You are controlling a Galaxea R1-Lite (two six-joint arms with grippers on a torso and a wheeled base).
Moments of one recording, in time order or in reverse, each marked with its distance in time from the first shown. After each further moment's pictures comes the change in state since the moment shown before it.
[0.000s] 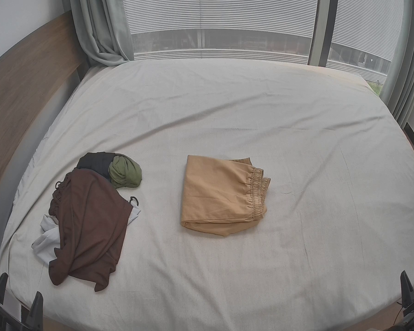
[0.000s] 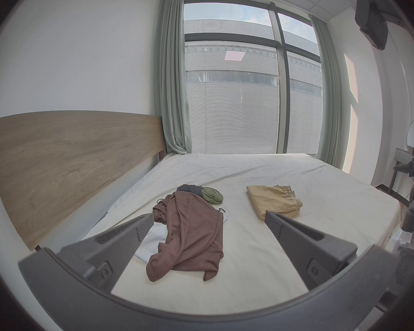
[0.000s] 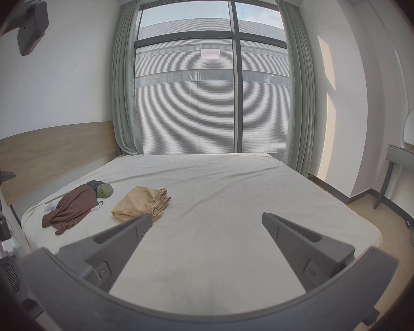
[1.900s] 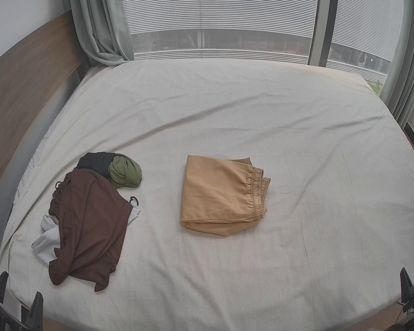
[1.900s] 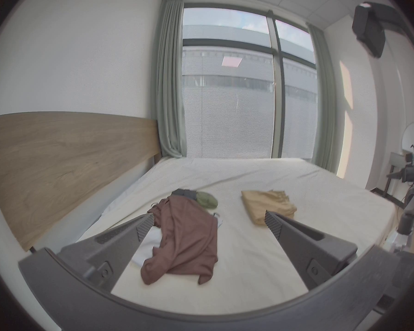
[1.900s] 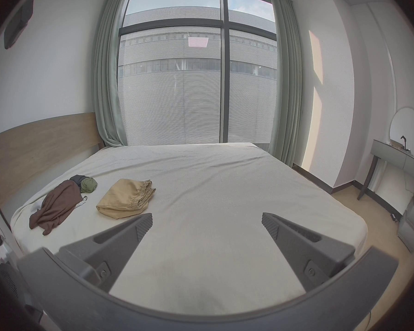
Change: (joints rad) left arm 0.002 0.000 0.000 -0.032 -0.042 -0.016; right arm -0.087 0.072 0.000 0.010 -0.026 0.009
